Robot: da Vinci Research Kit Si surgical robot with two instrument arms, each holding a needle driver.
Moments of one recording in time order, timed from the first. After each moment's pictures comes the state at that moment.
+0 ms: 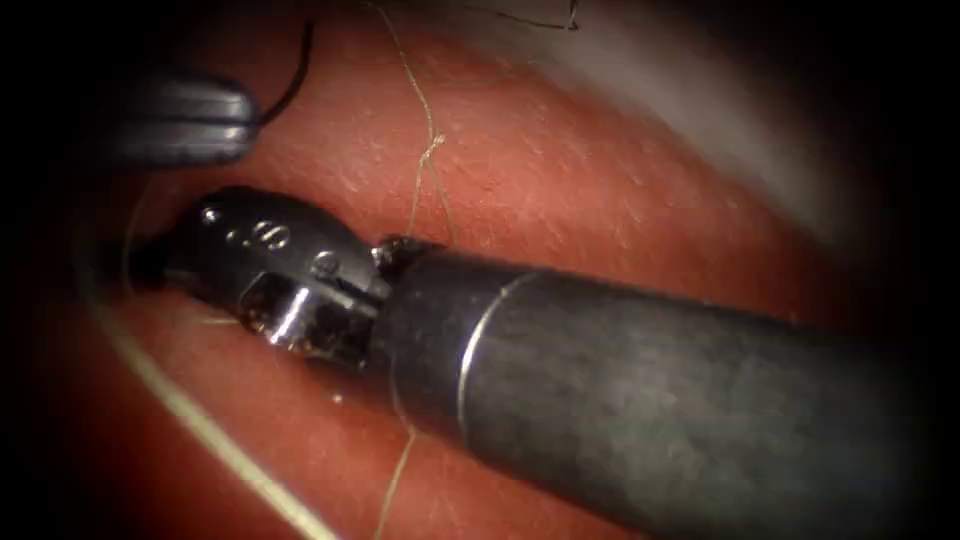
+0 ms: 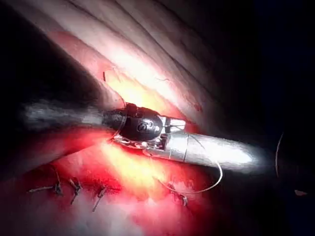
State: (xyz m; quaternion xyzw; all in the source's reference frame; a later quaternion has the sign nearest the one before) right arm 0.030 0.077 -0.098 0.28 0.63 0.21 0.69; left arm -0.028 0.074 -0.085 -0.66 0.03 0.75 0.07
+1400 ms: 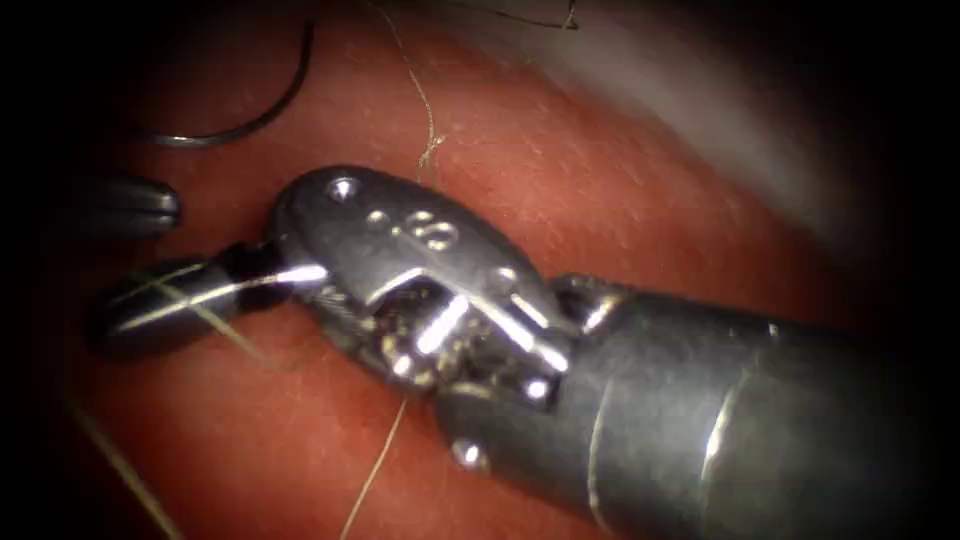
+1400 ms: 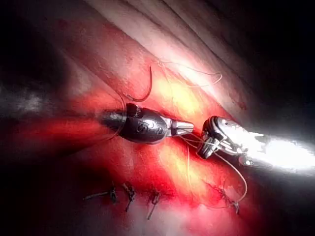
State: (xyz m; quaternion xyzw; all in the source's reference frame) right arm 0.022 0.078 -0.105 0.40 0.77 0.20 0.45; left arm -0.023 0.072 -0.076 -0.69 -0.01 0.73 0.05
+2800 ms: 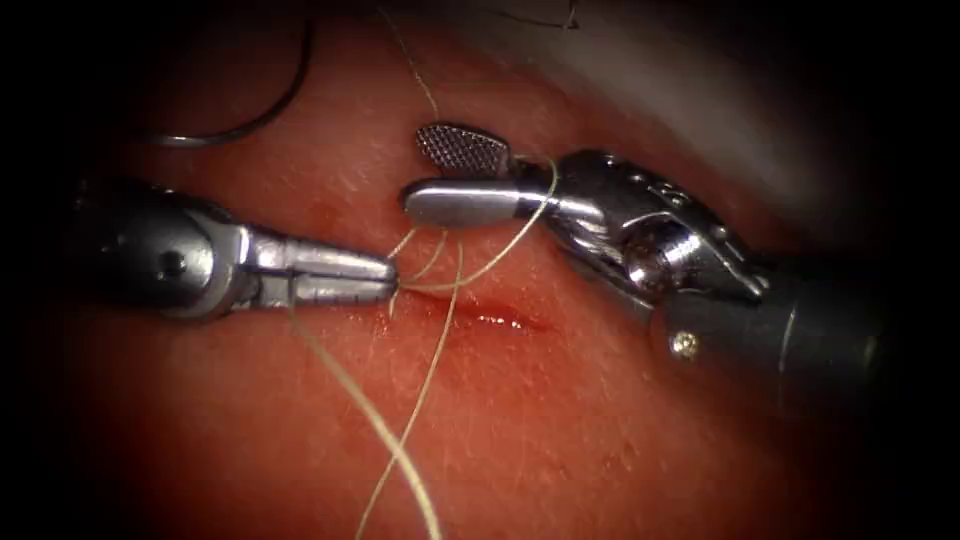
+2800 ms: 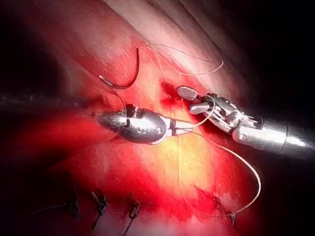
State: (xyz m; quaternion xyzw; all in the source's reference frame) right arm 0.011 0.079 -0.094 0.22 0.61 0.57 0.50; left arm -0.031 0.068 -0.068 -0.68 -0.01 0.73 0.09
